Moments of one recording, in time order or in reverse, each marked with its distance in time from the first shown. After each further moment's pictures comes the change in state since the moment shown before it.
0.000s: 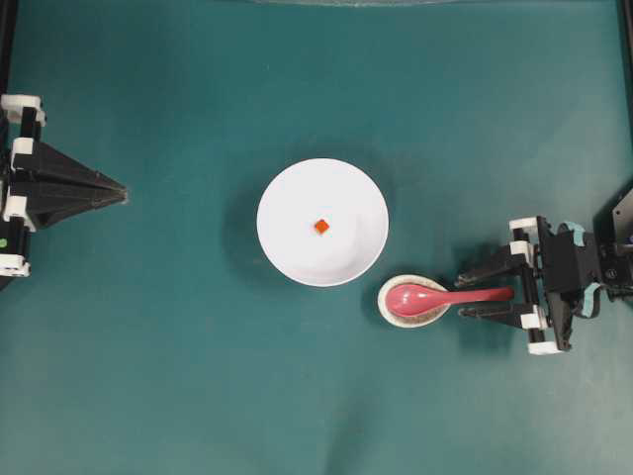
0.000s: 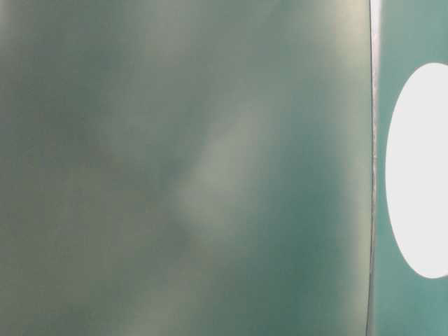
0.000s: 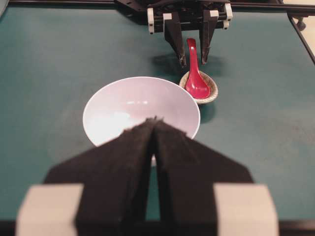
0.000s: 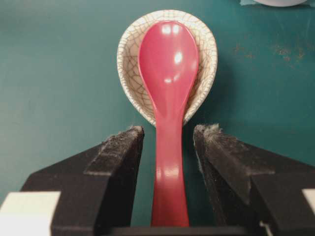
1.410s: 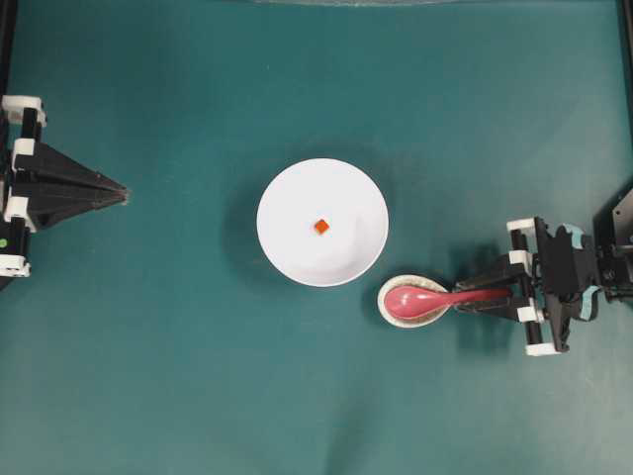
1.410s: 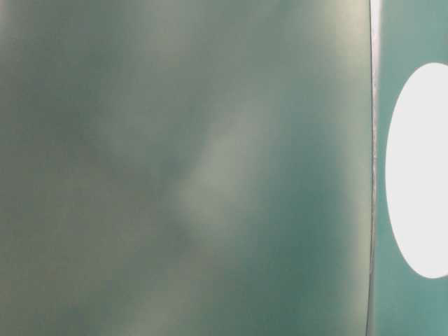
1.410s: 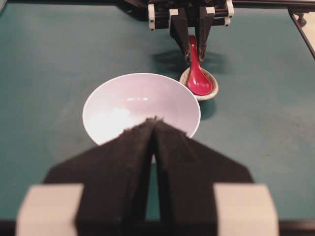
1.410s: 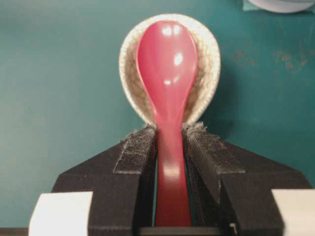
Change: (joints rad) left arm -0.002 0.002 0.000 0.000 0.006 0.000; right arm 0.002 0.000 -0.014 0.000 0.000 -0.011
